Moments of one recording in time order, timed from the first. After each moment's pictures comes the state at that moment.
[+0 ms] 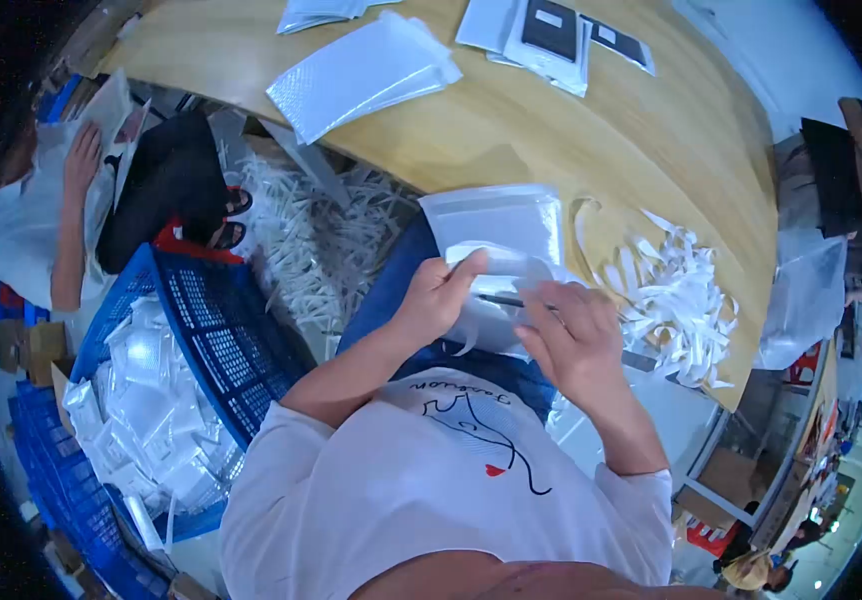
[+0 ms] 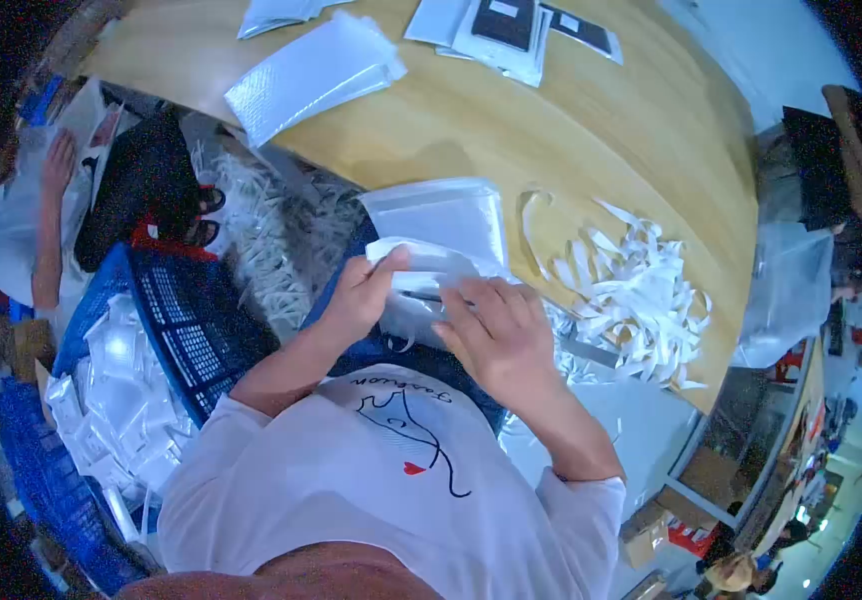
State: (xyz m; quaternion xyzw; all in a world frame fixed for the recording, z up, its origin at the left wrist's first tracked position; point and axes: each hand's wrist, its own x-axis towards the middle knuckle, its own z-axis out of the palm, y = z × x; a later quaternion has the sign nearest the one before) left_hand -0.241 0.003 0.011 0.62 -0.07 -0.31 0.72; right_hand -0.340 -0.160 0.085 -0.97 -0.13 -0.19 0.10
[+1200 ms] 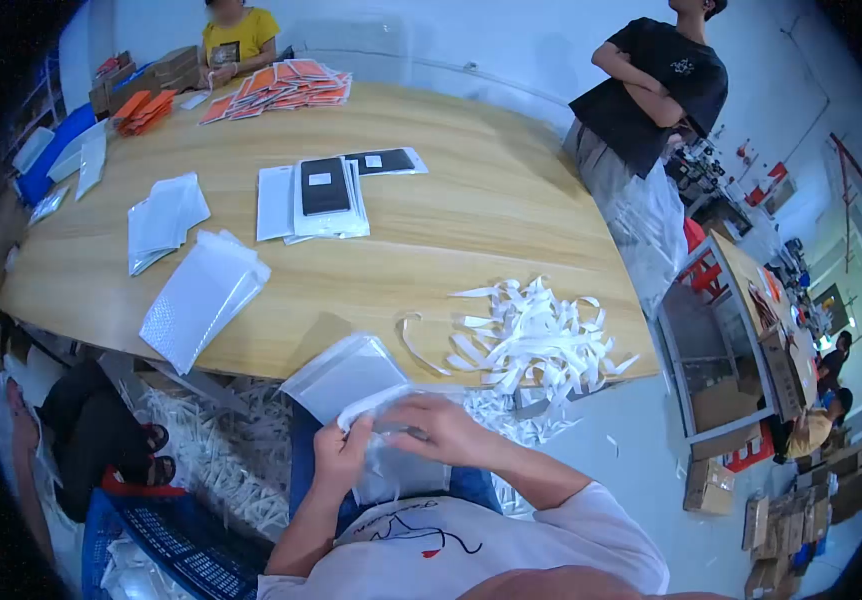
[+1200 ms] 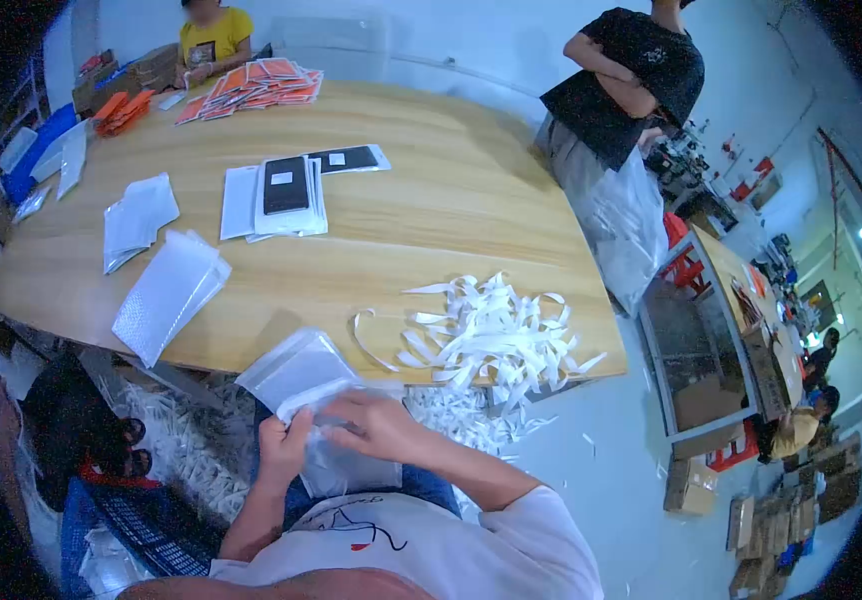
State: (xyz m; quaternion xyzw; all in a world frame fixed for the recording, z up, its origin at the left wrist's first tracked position) left_hand -0.253 -0.012 0.006 0.65 -0.24 -0.24 0.68; right_hand -0.350 -0.175 0.056 -0.92 -0.04 -0.05 0.39
